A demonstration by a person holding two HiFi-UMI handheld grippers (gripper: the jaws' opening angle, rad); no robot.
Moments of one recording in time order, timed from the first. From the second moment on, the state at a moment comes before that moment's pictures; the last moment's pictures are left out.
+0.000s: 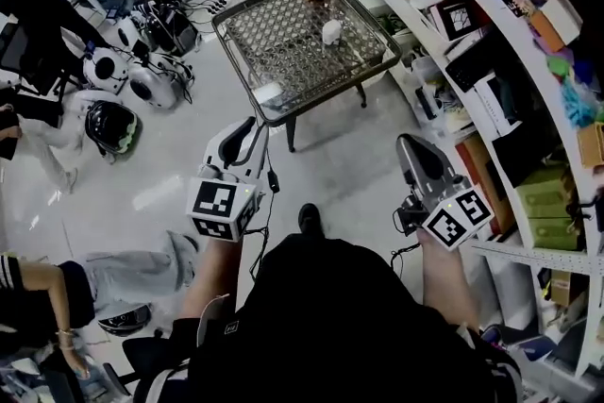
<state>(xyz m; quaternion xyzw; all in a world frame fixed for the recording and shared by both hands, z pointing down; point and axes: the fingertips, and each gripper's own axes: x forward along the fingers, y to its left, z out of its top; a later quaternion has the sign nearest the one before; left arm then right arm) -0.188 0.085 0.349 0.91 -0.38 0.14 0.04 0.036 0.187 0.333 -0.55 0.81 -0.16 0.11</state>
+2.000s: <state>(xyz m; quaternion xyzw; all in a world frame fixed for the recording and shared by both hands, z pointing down) -0.073 -0.183 0.381 0.88 -0.43 0.18 0.06 0.155 -0.131 0.377 -0.48 0.84 -0.22 0.10</state>
